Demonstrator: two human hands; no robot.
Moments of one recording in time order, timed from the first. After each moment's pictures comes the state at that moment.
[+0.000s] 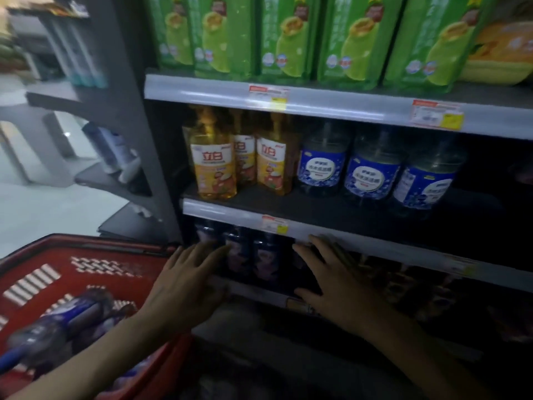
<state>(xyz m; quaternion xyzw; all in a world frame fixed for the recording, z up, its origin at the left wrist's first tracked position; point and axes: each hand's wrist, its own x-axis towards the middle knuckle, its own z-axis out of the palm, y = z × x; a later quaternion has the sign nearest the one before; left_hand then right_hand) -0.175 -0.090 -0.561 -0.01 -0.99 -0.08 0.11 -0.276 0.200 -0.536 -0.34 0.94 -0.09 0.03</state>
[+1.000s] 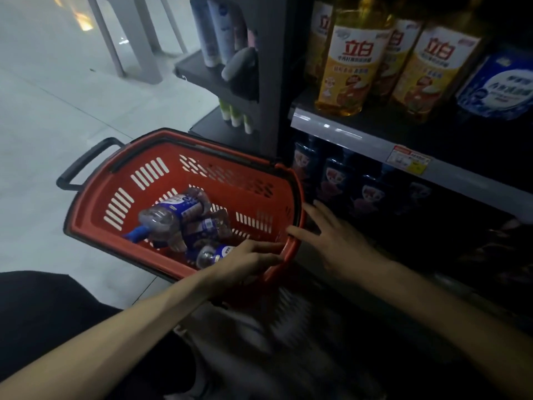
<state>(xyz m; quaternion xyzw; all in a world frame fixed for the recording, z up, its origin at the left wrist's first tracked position) -0.089 -0.157 -0.654 0.25 -0.70 -0.65 -0.16 -0.238 0.021 -0.638 -0.55 0.82 0.05 0.13</state>
